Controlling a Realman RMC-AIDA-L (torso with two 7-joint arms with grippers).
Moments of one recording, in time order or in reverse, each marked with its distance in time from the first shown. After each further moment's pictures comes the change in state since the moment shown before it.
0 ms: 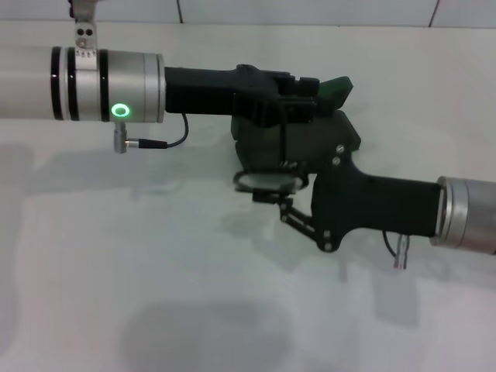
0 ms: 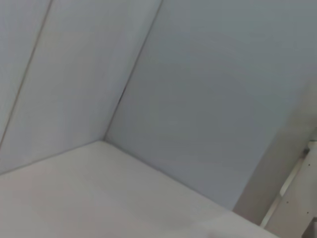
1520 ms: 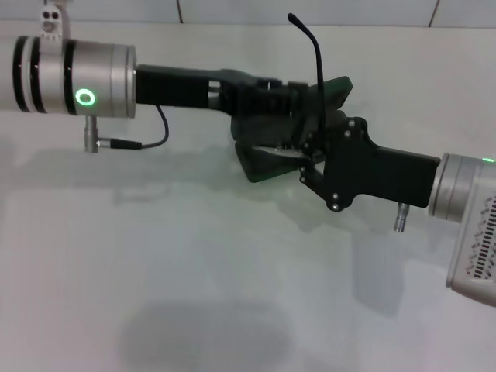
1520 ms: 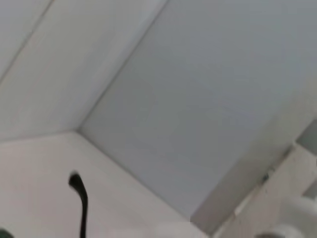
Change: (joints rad) left arm -0.009 0.099 0.111 -0.083 -0.156 0.097 -0.170; right arm -0.095 0.004 -0.007 -0.218 -0.139 0.364 -0.094
